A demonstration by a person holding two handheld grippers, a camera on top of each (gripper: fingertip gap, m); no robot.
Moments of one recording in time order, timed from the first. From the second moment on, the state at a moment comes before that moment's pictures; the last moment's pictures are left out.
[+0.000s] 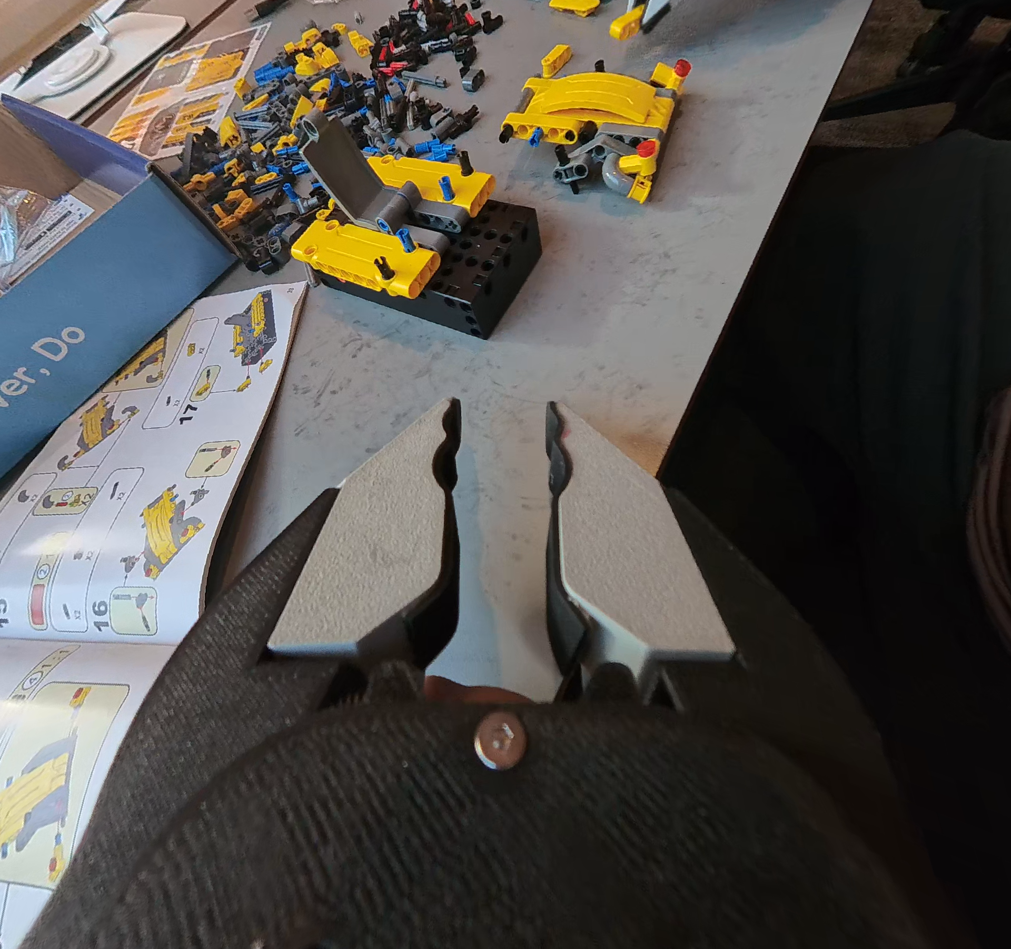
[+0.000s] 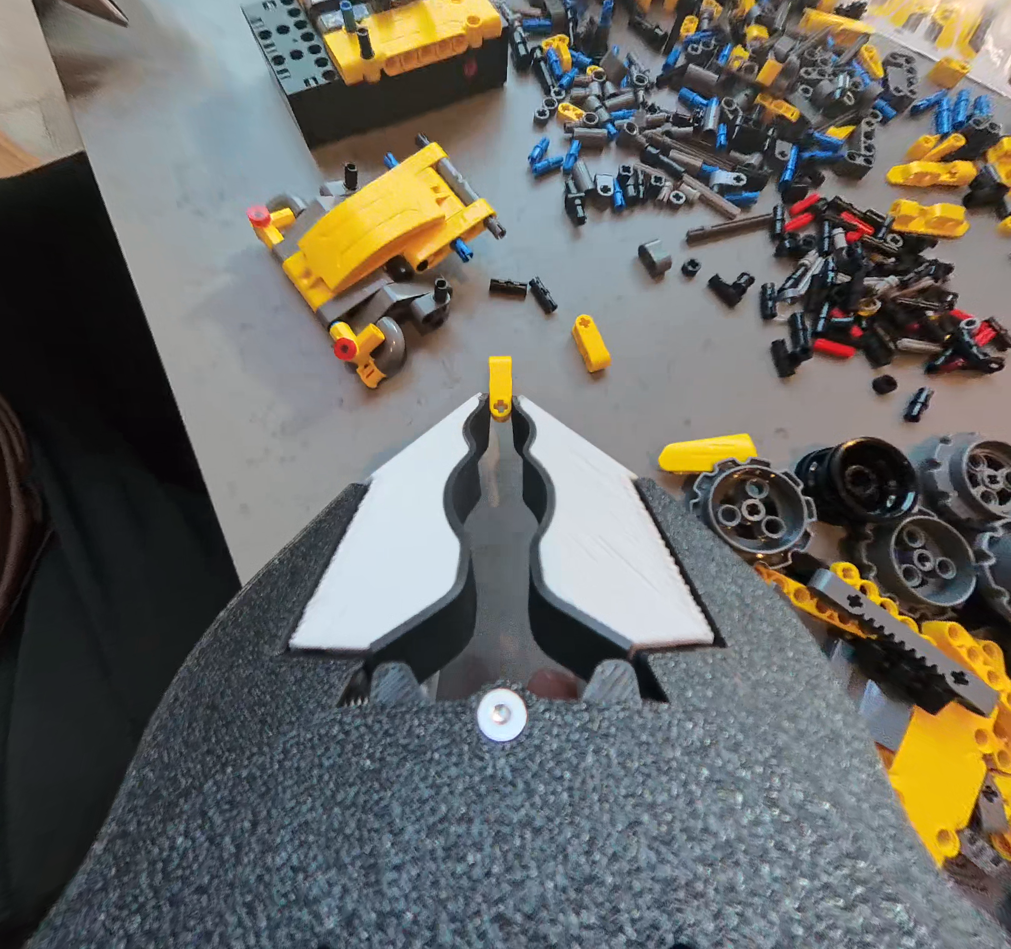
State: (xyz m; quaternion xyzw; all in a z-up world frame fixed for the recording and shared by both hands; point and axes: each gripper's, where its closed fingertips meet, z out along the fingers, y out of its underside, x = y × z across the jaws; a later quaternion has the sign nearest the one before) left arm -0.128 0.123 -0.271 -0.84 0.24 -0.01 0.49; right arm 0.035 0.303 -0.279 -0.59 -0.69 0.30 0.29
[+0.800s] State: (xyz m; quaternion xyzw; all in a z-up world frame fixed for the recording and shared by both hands) left arm -0.123 0.121 -0.273 -0.84 0.25 -0.04 0.47; right arm 0.023 0.297 -0.291 -0.57 -0.72 0.28 0.29
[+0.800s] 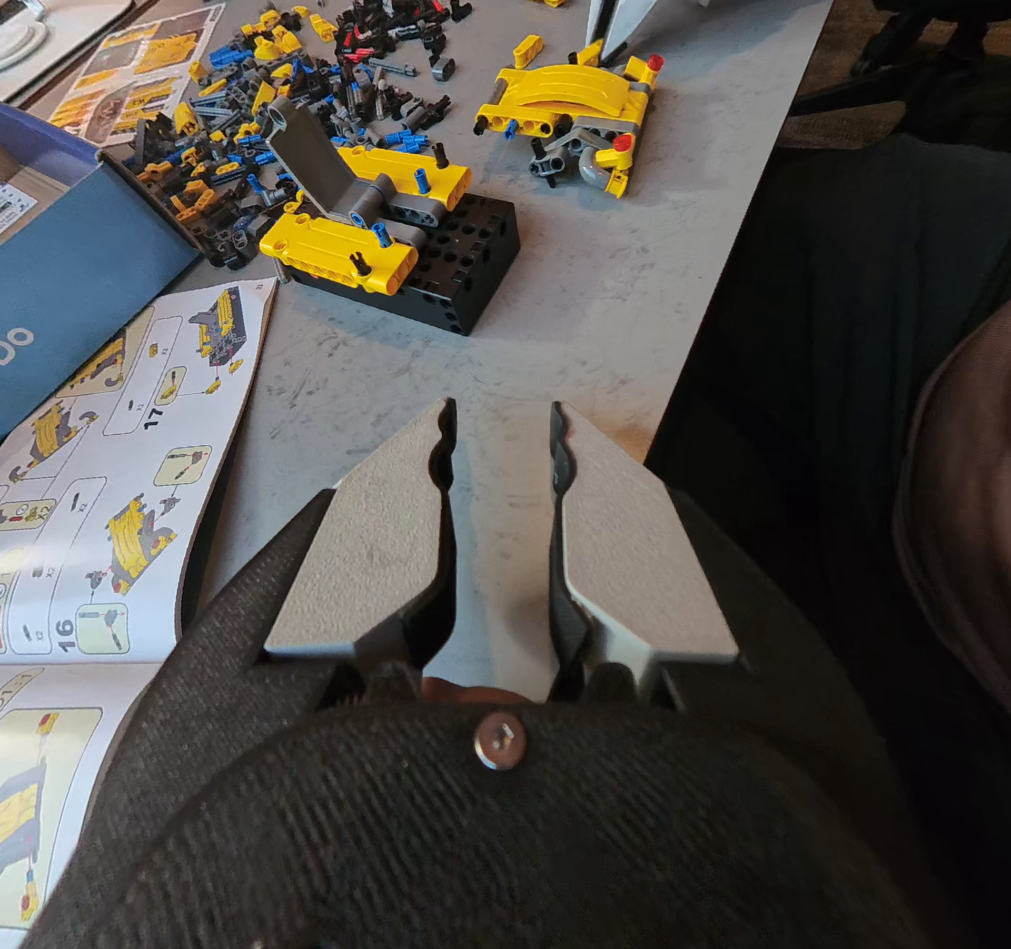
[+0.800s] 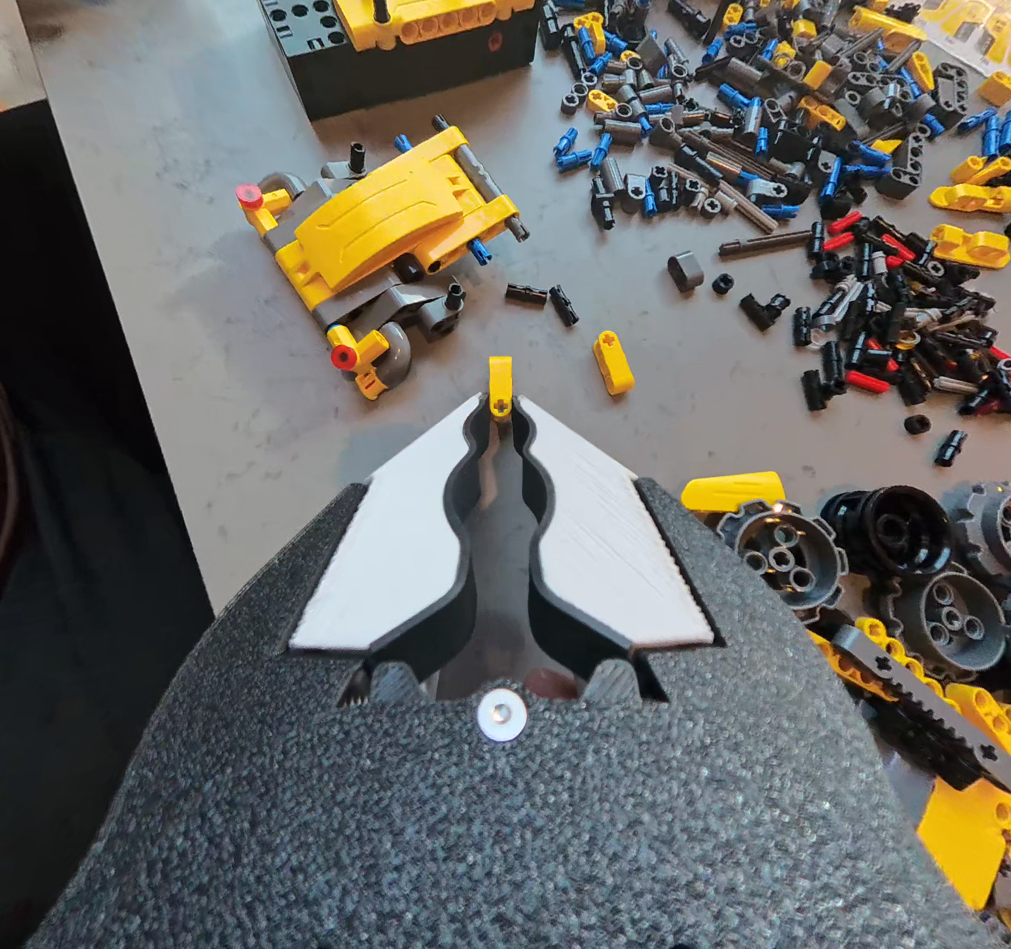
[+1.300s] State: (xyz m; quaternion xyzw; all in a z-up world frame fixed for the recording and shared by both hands) left arm -0.124 0.121 -0.275 -0.85 0.25 -0.03 0.47; right arm 0.024 0.296 -0.286 -0.57 -0.71 0.29 0.30
